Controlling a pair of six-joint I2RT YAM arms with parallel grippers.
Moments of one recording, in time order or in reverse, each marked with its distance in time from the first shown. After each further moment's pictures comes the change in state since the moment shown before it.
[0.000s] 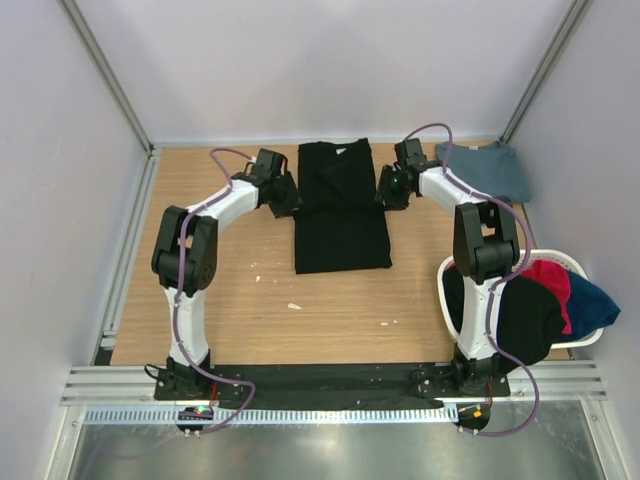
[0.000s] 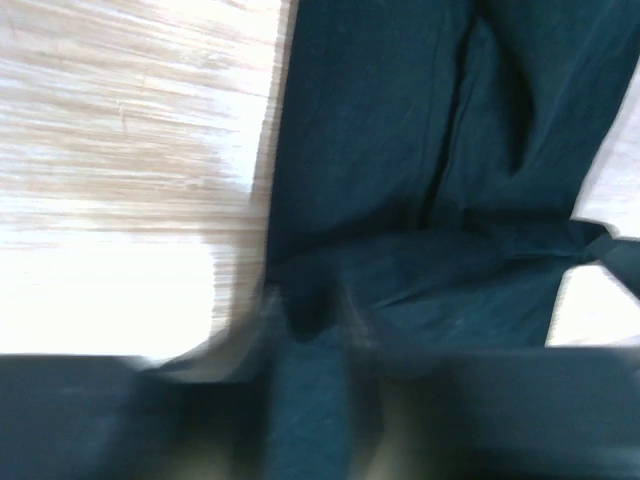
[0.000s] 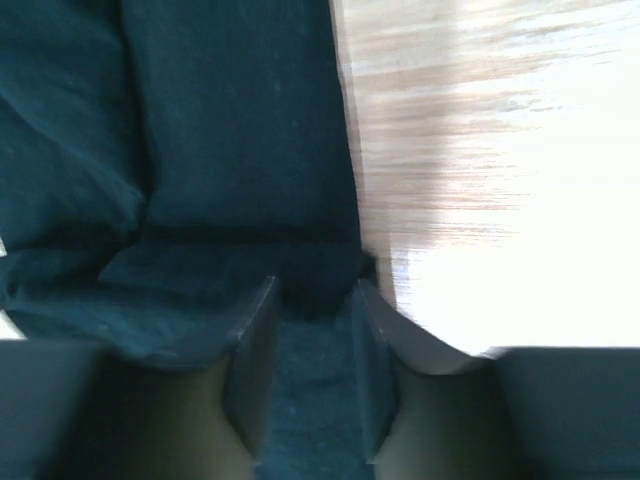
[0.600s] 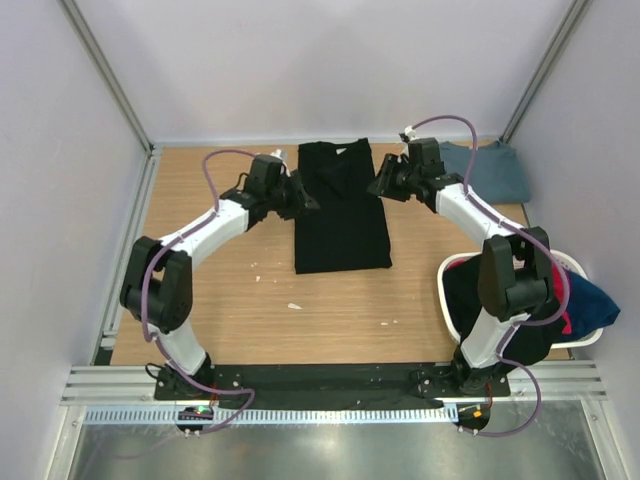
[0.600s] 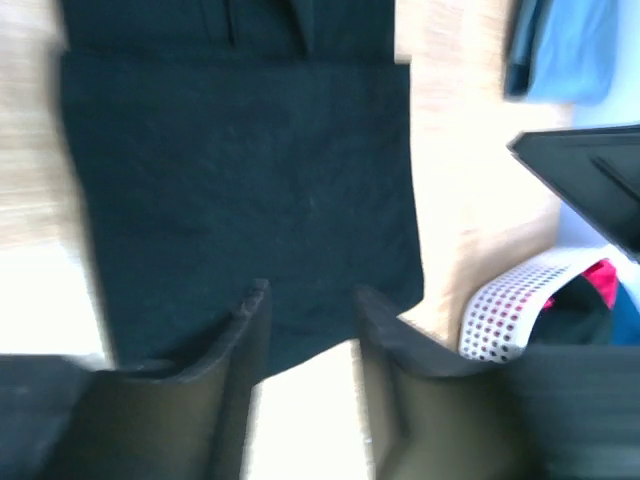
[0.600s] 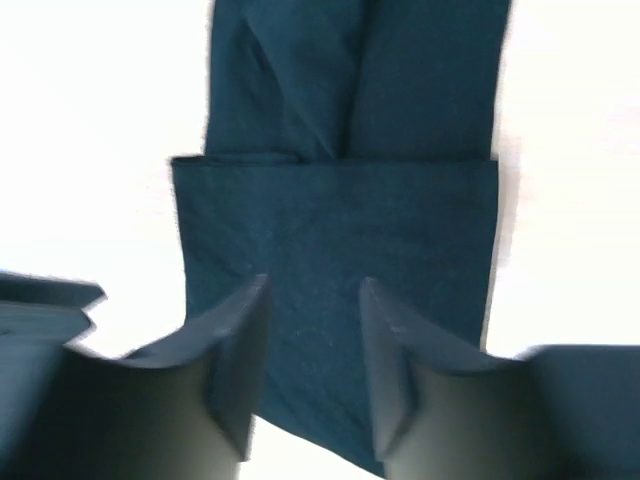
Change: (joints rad) left arm -0.066 -0.328 -0.238 0.165 0.093 -0.011; right arm 0.014 -0.341 -0.241 0.248 -0.102 -0.005
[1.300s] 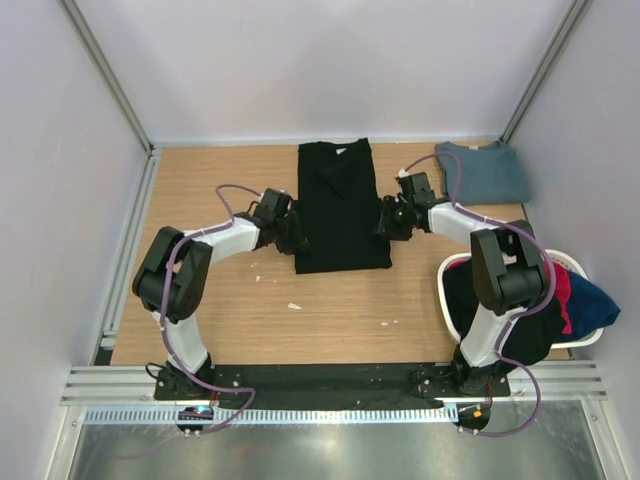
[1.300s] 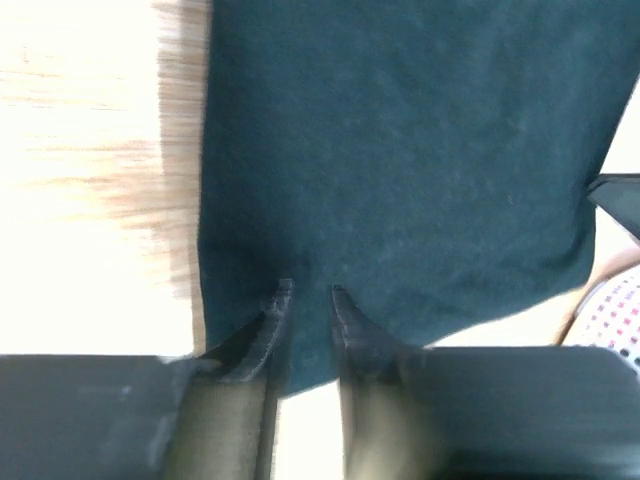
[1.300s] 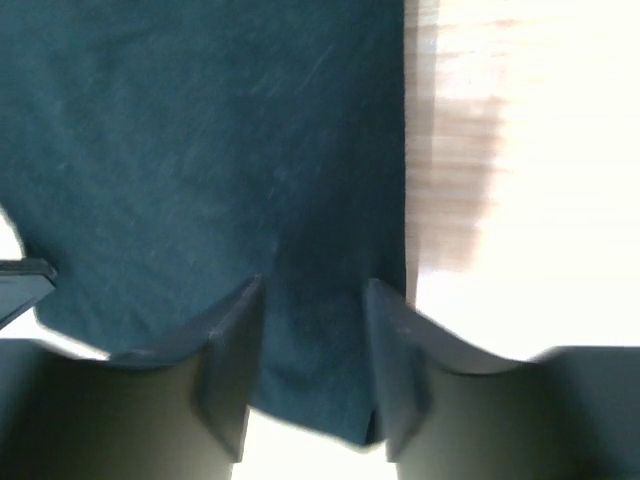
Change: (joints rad) left arm -0.055 0.107 -0.218 0.063 -0.024 -0.062; right arm 0.019 0.055 -0.249 -0.002 0.037 -0.003
